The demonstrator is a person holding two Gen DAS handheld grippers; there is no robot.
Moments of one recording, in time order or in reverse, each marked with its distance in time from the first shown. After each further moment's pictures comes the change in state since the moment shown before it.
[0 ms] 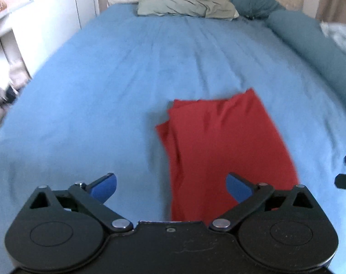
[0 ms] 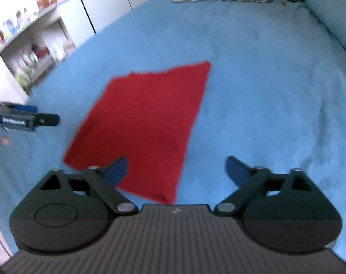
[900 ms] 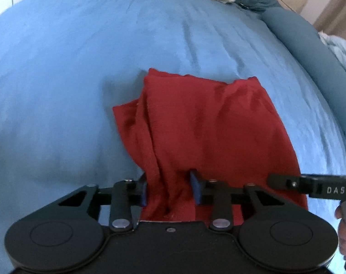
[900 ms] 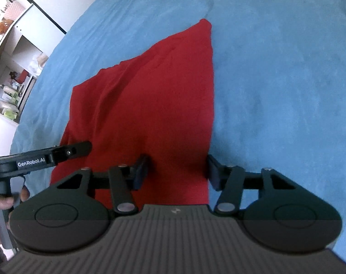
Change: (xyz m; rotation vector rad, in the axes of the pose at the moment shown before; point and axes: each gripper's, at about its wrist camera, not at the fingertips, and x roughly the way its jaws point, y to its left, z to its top) left arm 0.119 0.000 0.007 -0.083 0.100 -0.196; right arm 0.133 -0.025 0.022 0.234 0.172 0.047
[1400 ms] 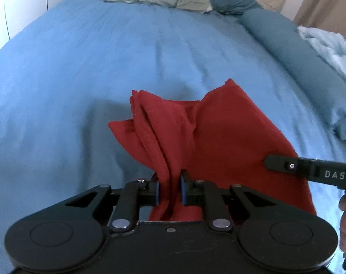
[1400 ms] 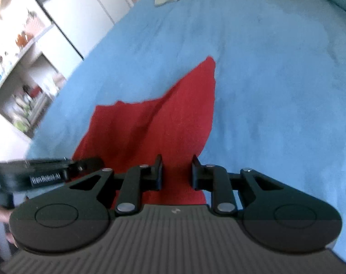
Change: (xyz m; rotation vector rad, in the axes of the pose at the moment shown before) left arm -0.083 -0.059 -0.021 0.078 -0.056 -0.004; right arm -0.093 0.020 -0.026 -0.008 -0.180 0.013
